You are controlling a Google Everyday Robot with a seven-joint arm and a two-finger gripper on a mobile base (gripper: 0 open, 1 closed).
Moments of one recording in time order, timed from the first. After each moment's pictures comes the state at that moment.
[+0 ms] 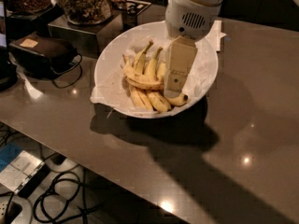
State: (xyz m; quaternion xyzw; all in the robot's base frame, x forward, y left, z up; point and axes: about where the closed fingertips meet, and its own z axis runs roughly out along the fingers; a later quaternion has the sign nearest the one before) arm 0.492 -0.060 0.965 -0.66 0.75 0.06 0.11
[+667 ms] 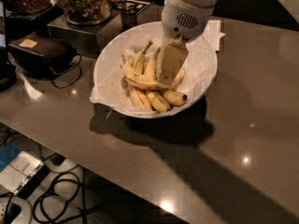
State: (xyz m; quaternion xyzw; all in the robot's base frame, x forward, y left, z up) arm 0.507 -0.051 0.956 -0.65 0.75 0.07 0.11
